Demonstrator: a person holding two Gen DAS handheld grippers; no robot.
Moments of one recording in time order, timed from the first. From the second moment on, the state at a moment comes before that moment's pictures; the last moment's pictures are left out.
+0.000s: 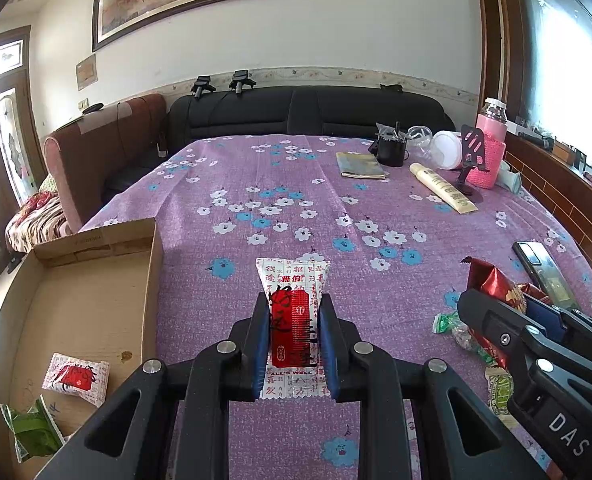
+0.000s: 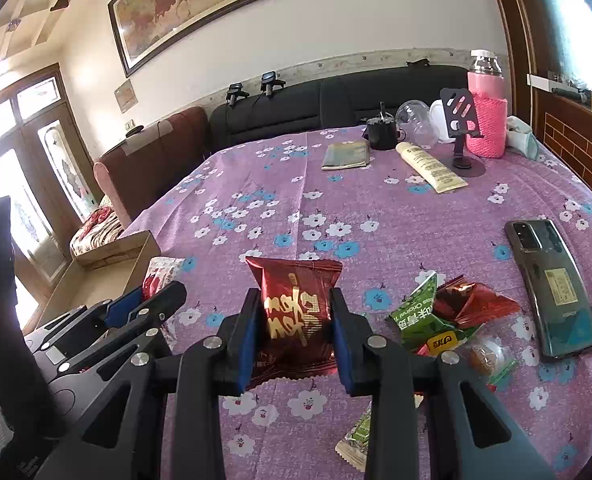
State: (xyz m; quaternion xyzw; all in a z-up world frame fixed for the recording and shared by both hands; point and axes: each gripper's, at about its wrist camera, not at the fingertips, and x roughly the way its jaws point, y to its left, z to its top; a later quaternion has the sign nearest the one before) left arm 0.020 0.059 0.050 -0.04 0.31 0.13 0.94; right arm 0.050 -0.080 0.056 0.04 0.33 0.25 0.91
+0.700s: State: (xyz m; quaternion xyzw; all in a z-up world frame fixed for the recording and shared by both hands) left arm -0.029 0.077 0.091 -0.08 0.28 0.11 0.95; right arm 0.044 -0.074 0.055 0.02 0.31 0.25 0.92
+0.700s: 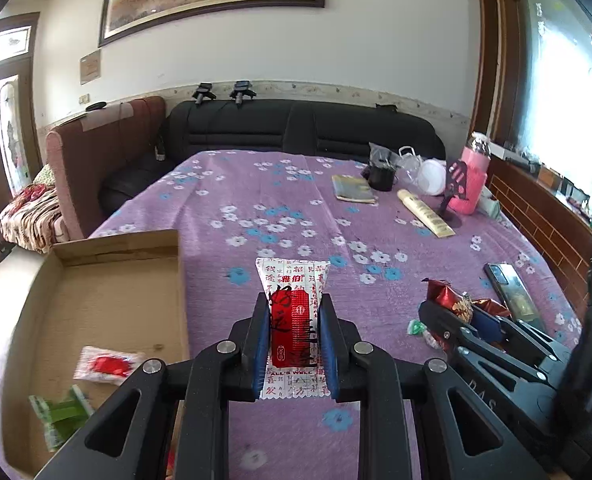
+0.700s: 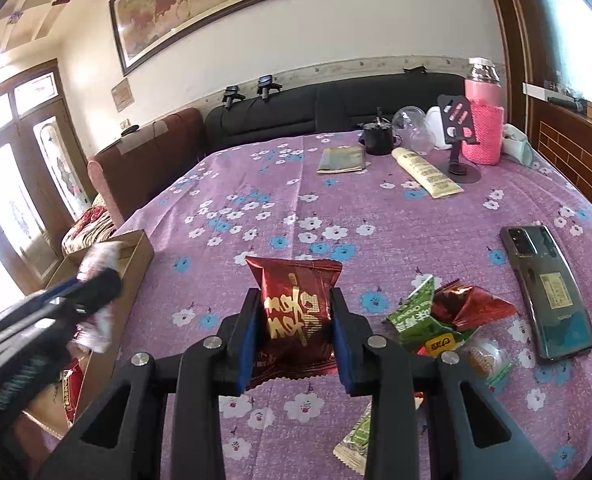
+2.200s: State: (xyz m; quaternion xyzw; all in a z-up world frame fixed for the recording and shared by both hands) left arm -0.127 0.246 0.030 -0.20 0.30 0.20 0.91; right arm -0.070 0.102 0.030 -0.09 0.36 0.47 0.80
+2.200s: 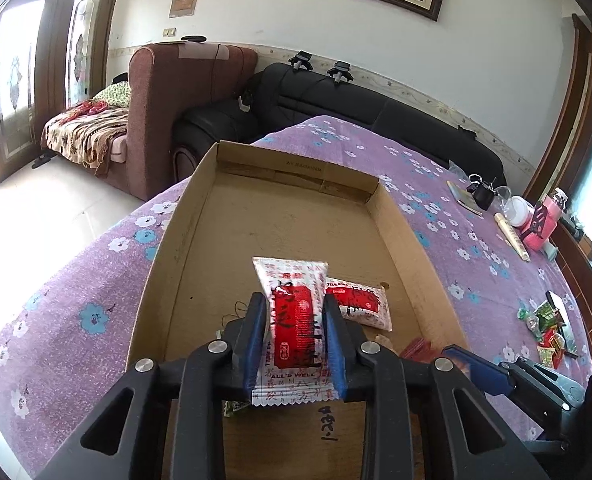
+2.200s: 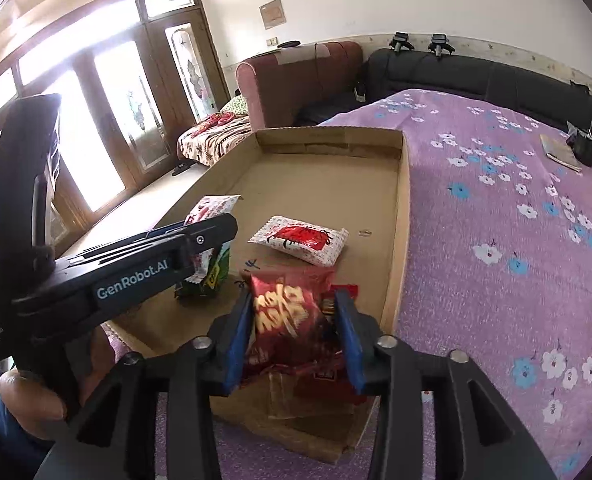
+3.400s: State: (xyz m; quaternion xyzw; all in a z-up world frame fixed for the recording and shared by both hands) left arm -0.132 0.205 0.063 -0.17 0.28 0.14 0.94; right arm 0.047 -0.167 0.052 0.05 0.40 0.18 0.90
